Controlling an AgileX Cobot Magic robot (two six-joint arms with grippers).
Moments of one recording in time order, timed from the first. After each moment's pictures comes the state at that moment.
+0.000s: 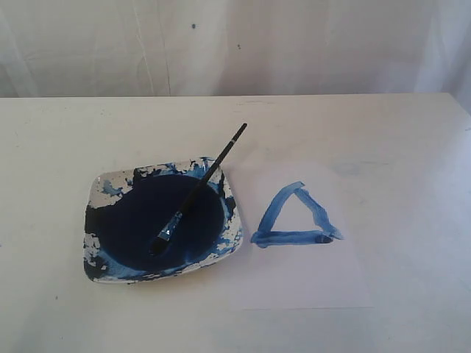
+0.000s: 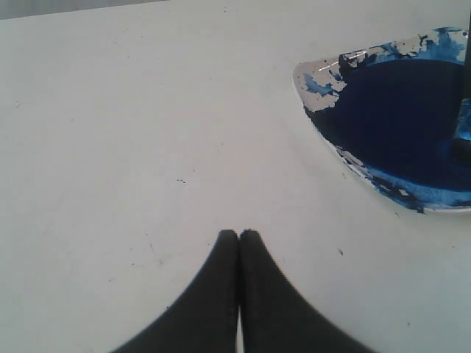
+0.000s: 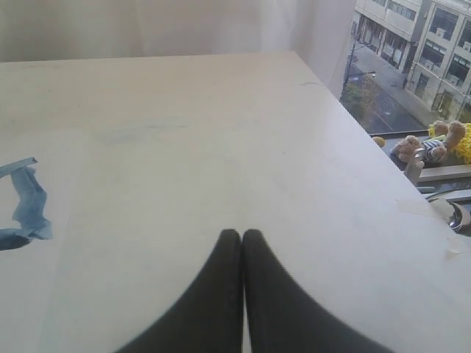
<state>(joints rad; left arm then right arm) -0.03 0.00 0.02 -0.16 0.42 0.22 0.03 0.01 0.00 -0.10 0.35 0.05</state>
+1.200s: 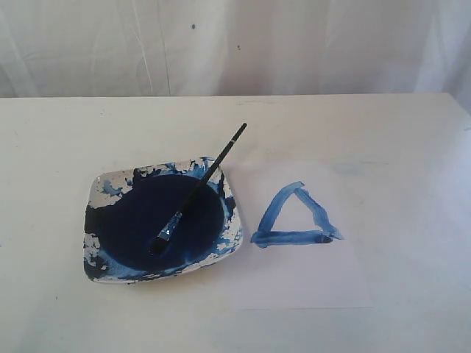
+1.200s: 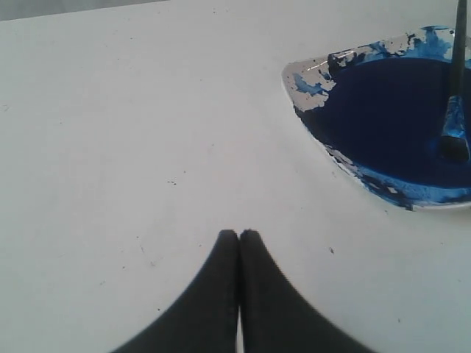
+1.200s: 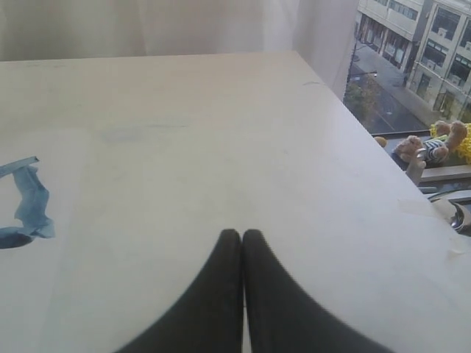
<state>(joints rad) -0.05 0.00 0.02 -0.16 0.42 0.22 0.03 0.01 0.00 -0.10 0.35 0.05</state>
